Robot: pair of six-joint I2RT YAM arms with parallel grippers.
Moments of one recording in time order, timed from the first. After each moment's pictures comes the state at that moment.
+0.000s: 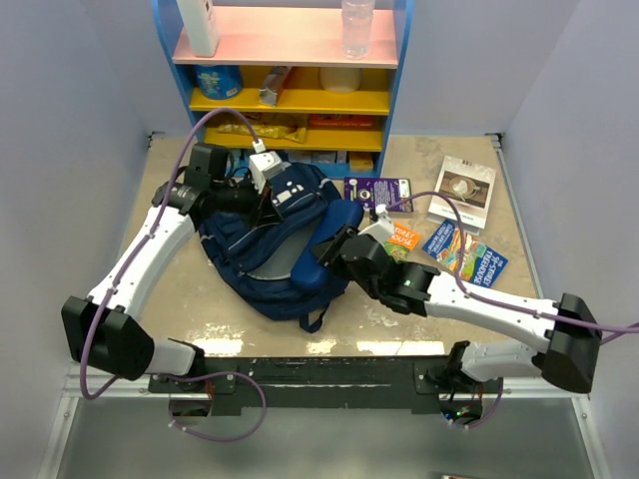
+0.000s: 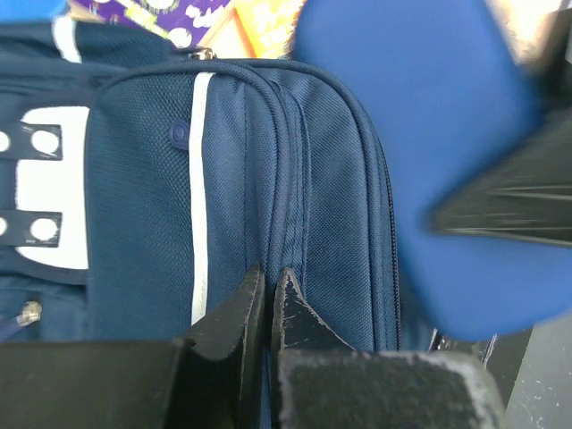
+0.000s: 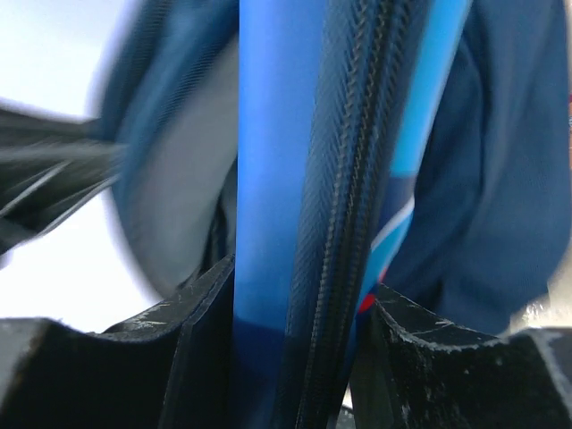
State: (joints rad) left arm -0.30 1.39 1.31 -0.69 0.73 0.31; right arm 1.07 1.20 0.89 -0.20 0.53 1.26
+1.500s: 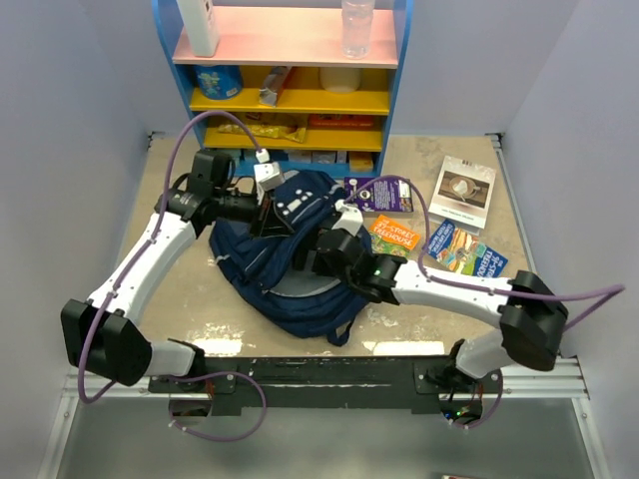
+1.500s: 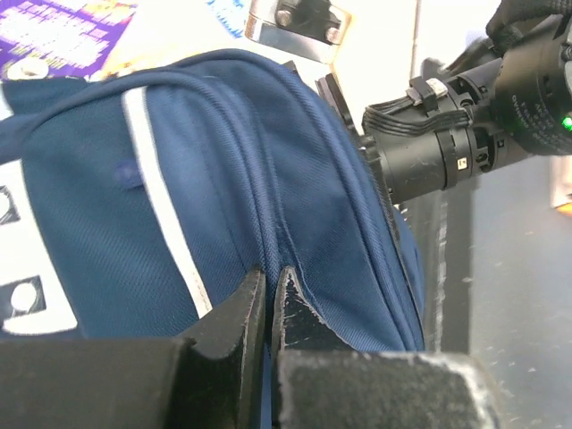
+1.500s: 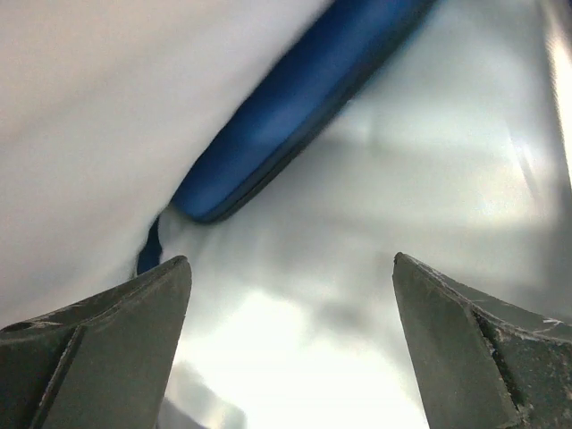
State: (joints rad) left arm -0.30 1.35 1.24 -0.66 0.99 0.39; right arm 1.05 1.47 0.98 -0.09 0.45 0.92
